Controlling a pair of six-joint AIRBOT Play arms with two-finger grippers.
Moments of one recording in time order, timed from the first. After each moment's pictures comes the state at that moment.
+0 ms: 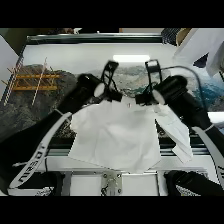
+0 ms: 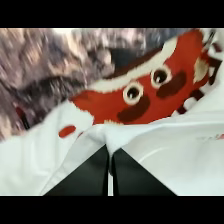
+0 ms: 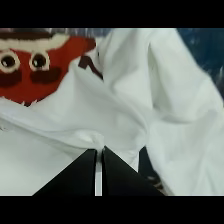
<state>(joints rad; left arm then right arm) -0.65 -1.50 1.63 1.62 -1.08 -1.83 0.53 -1.24 1.42 -1.87 1.32 2.03</state>
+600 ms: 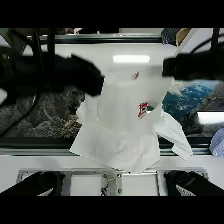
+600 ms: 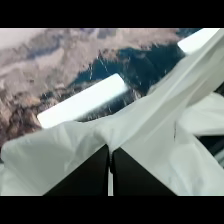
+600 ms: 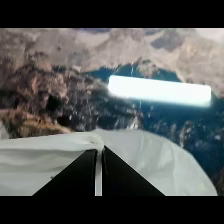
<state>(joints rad) -0.77 -1.08 1.76 1.62 -1.35 -1.76 0.53 -1.10 1.81 -1.74 1.59 1.92</state>
